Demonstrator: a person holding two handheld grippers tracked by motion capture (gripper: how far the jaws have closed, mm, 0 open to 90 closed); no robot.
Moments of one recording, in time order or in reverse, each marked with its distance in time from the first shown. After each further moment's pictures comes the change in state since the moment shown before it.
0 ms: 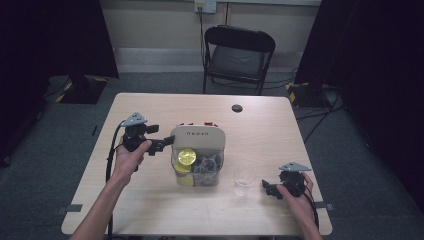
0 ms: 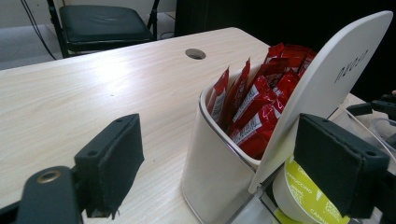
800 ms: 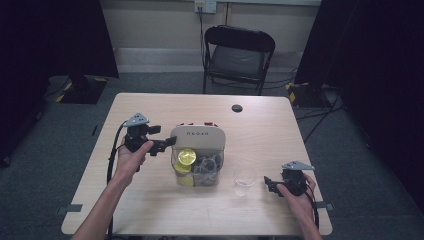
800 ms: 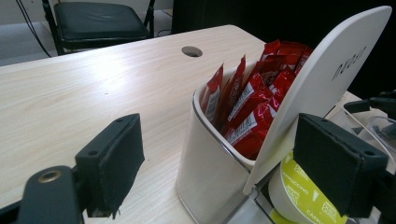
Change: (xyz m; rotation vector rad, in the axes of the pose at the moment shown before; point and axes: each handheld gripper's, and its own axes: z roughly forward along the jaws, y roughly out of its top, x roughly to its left) left arm -0.003 0.000 0.003 0.006 -0.007 0.010; right arm -0.002 0.005 -0.008 -0.029 -0.001 0.037
